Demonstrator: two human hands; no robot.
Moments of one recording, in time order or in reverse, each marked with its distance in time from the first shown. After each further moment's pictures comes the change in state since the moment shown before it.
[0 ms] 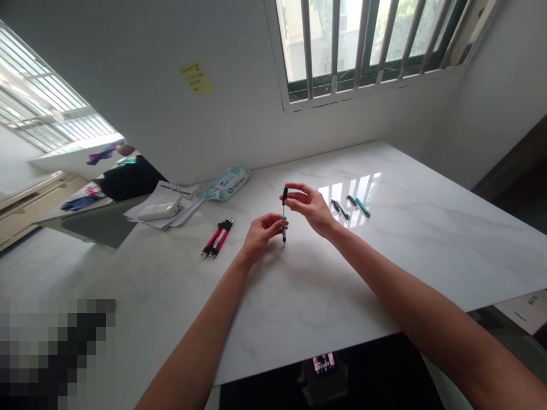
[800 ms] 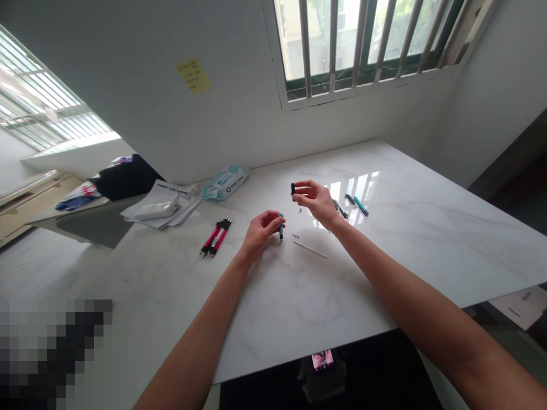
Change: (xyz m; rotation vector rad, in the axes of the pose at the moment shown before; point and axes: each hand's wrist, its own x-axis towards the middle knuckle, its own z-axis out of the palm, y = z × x) left_hand 0.005 -0.002 0.003 0.050 0.039 0.008; right_hand 0.012 0.010 -0.027 -0.192 0.125 -0.032
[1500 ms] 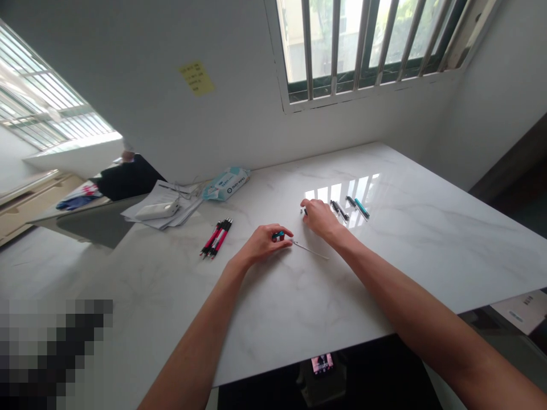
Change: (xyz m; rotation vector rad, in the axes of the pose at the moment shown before) left_hand -0.011 0.007 -0.017 0.697 -0.298 0.247; right_hand -0.009 0.014 -0.002 -1.259 -0.142 -0.066
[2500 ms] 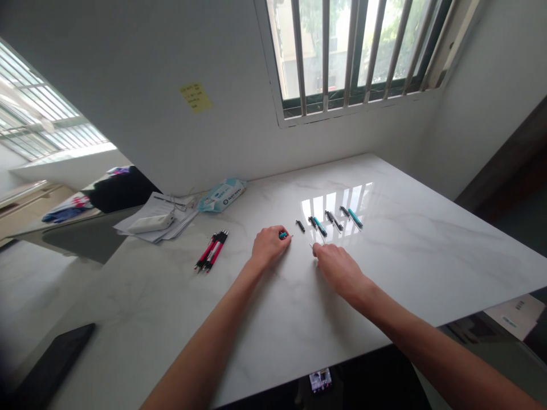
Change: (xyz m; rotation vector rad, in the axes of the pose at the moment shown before) left_hand 0.040 0.019 0.028 0.605 0.156 -0.434; right_hand -0.106 -0.021 -0.043 -0.121 -0.341 0.113
